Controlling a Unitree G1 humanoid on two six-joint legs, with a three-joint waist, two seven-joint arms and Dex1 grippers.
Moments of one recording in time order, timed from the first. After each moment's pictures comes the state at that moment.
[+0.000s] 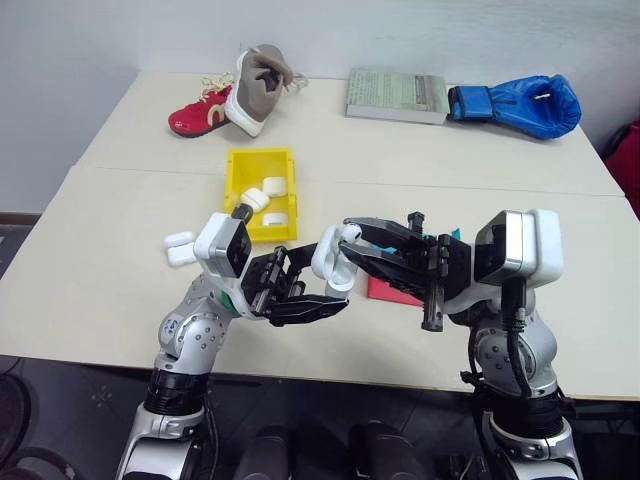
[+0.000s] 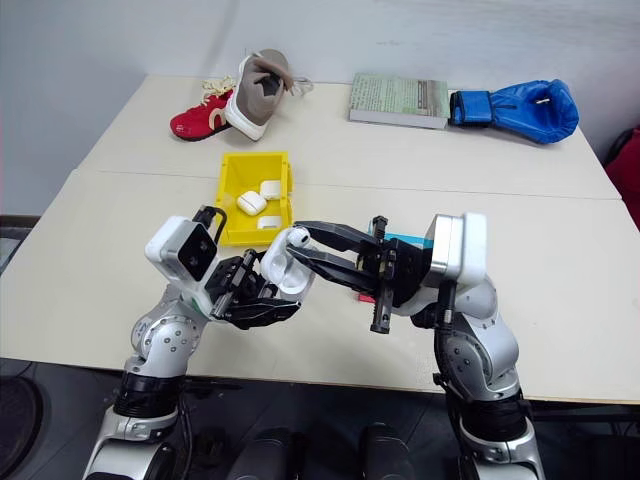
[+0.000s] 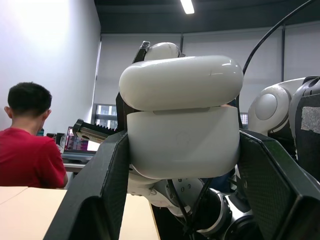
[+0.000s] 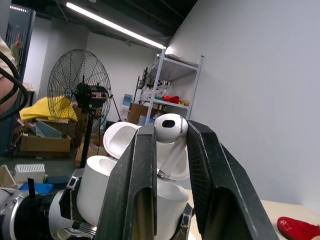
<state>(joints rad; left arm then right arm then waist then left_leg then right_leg) -0.41 0.24 -0.02 -0.18 -0.89 0.37 -1.24 -0.38 -0.30 0.03 -0.46 0.69 0.11 1.01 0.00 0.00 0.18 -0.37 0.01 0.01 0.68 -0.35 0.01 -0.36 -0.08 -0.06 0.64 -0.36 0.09</state>
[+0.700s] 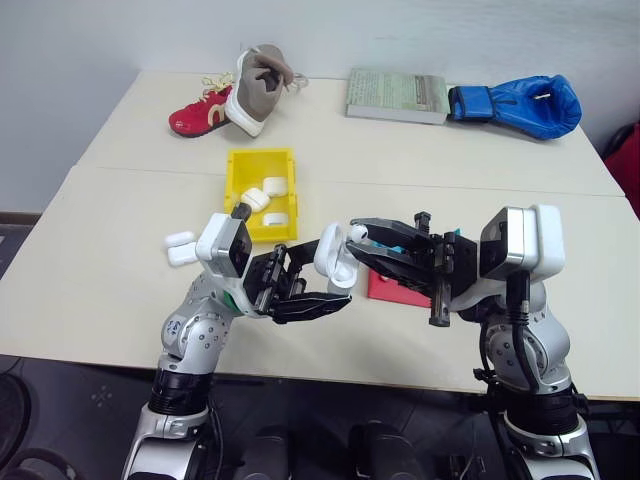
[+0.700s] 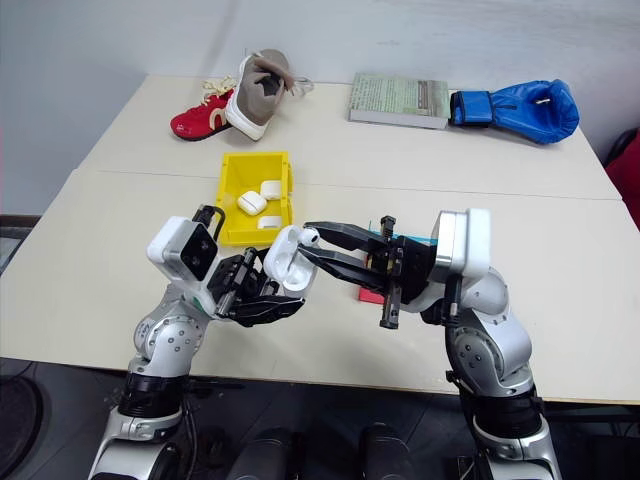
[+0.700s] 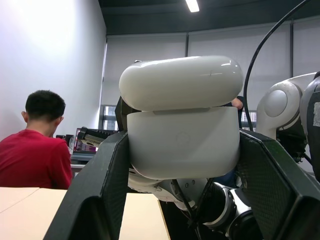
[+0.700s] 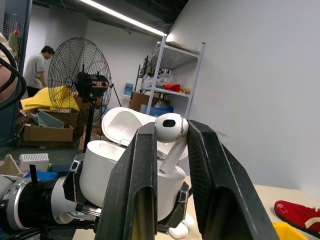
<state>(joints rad) -0.41 0.21 -0.01 -0.18 -0.85 0.35 -1.25 -0.38 -0.36 0.03 -0.44 0.73 0.13 1.02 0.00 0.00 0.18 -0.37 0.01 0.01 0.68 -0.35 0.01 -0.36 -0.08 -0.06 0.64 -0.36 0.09</state>
